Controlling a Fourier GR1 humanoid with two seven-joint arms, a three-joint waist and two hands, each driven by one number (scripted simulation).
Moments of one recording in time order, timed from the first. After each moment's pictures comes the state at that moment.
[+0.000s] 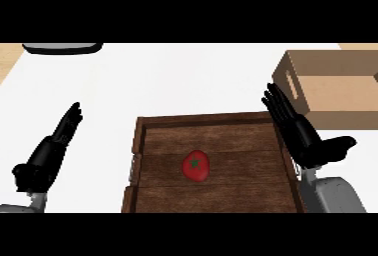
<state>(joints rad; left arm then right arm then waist) -0.02 0.49 -0.19 -1.52 0.15 0.15 -0.11 -0.19 -0.20 0.15 -1.49 -0.22 0.05 -0.04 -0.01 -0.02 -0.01</state>
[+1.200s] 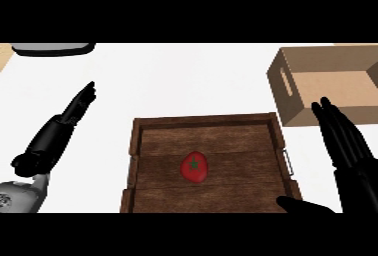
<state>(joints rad) -0.16 0.52 -0.22 -1.56 0.12 0.05 -0.10 -0.07 -0.55 0.43 -2.27 0.78 -0.04 0.79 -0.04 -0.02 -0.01</state>
